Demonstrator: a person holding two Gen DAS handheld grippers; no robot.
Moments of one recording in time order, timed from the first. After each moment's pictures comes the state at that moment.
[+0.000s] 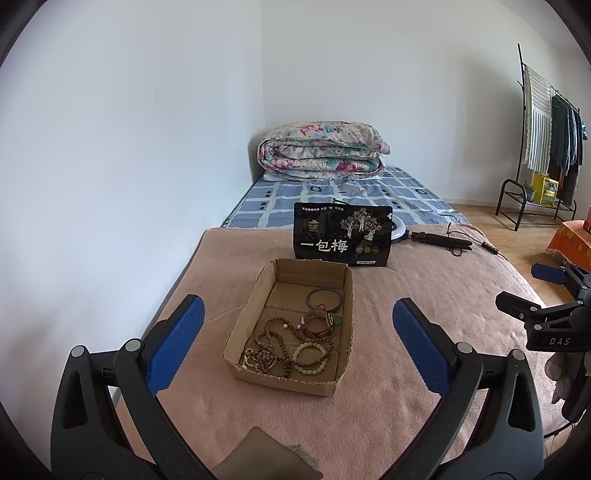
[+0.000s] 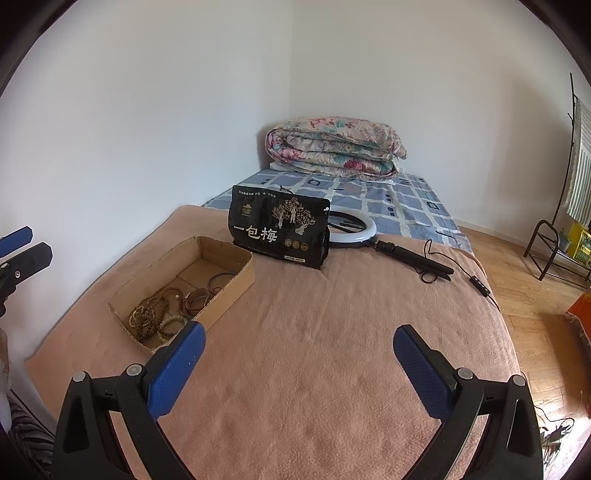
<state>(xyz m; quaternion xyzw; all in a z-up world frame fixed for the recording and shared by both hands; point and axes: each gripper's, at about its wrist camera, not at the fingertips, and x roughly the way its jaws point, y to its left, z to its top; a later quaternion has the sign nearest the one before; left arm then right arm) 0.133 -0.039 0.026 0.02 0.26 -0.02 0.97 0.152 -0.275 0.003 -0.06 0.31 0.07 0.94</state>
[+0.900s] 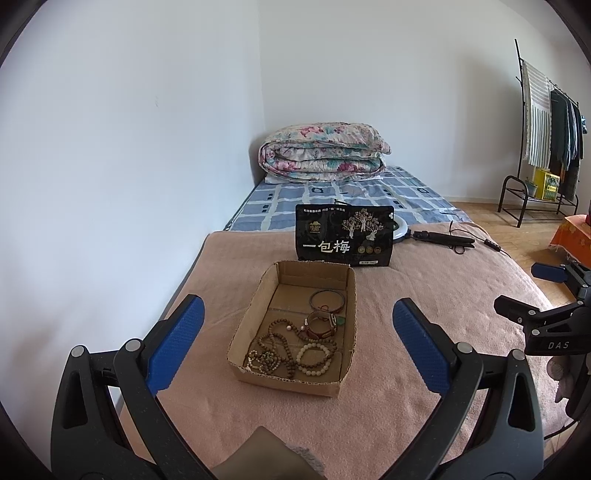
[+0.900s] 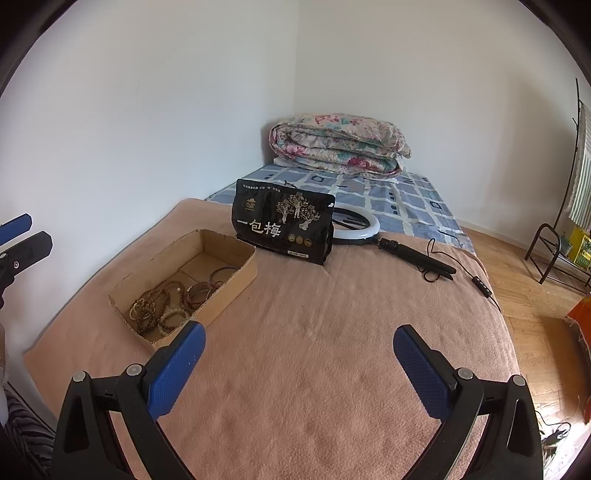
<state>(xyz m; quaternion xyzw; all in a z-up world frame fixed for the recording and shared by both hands) 0.134 -0.038 0.026 0.02 0.25 -0.02 0.97 0.150 -0.272 -0.001 -0.06 0.32 0.08 0.94</state>
